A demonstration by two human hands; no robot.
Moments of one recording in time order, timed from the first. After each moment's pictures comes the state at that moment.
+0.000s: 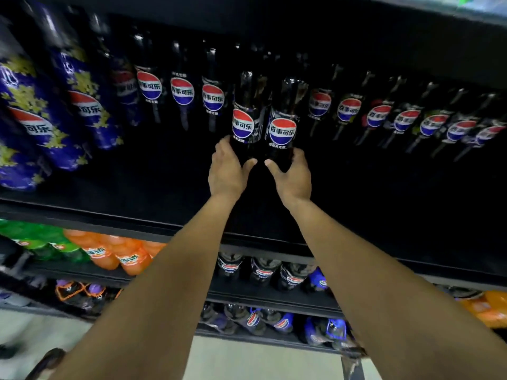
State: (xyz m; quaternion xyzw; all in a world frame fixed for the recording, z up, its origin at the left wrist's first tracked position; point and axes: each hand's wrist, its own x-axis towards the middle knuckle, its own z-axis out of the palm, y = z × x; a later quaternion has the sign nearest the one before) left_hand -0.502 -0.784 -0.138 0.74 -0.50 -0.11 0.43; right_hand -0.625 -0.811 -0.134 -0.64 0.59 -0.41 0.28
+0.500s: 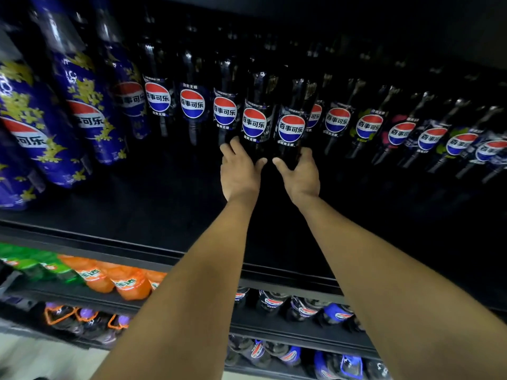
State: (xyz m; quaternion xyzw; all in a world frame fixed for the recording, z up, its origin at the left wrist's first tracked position) left_hand -0.497 -0.829 -0.135 0.78 -0.46 -0.07 0.41; right_hand -0.601 -0.870 -0.137 -0.66 0.60 -0.38 0.24
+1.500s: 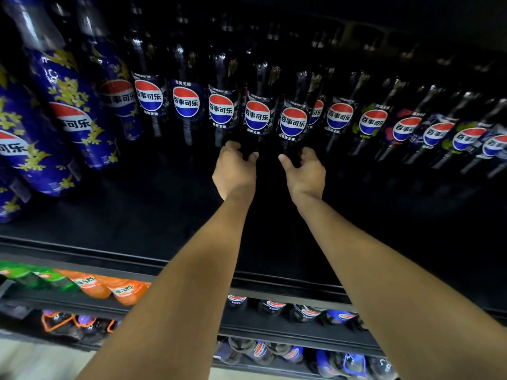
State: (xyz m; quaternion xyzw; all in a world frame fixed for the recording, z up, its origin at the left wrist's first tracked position) left_hand -0.486 -0.841 -0.136 0.78 -0.36 -0.16 0.49; right_hand -0.599 -0.883 -0.143 -0.61 0.65 -0.40 0.23
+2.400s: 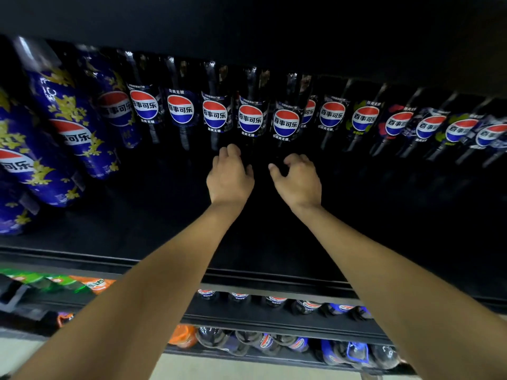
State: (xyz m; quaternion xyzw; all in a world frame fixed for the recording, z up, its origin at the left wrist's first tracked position) left_hand -0.482 -0.817 -0.128 0.77 -0.53 -0.06 0.34; right_hand -0.606 -0.854 -0.131 -0.73 0.61 -0.30 0.11
